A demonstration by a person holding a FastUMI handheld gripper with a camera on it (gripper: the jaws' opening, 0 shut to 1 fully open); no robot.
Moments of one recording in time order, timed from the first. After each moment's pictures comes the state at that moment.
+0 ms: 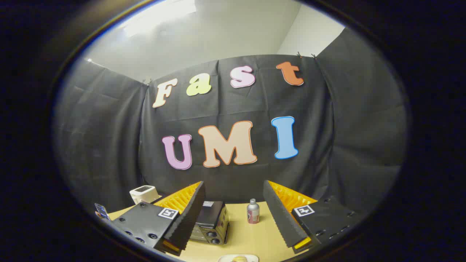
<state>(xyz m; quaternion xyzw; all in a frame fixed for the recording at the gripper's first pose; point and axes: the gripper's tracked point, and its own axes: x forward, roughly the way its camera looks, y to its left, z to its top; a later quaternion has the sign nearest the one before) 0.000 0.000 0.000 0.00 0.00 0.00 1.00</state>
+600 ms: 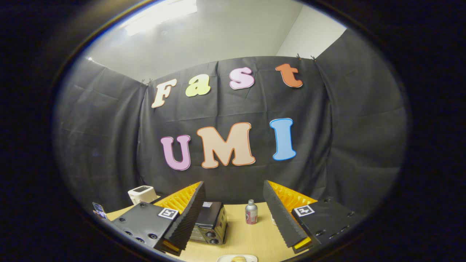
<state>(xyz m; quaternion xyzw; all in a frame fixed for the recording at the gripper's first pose) -0.002 0.002 -0.001 -0.01 0.00 -0.01 1.00</state>
